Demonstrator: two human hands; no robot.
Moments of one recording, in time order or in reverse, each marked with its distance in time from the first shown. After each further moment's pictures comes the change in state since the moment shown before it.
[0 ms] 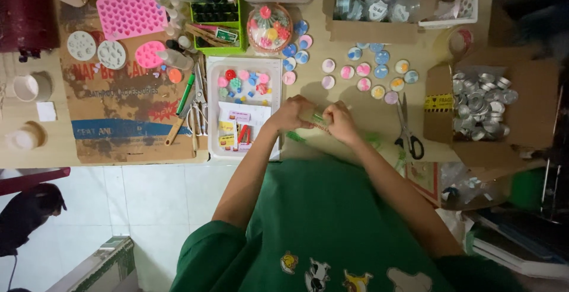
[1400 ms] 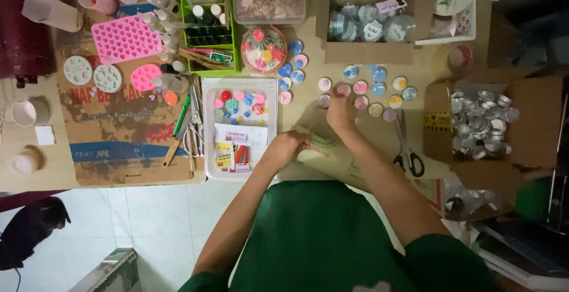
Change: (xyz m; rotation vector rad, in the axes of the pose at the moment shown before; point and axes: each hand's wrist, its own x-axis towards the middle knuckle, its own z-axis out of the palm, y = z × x) left_hand -0.029 0.074 -0.020 0.324 -0.037 -0.070; right_hand 0.096 0.028 -0.002 -0.504 0.130 0.331
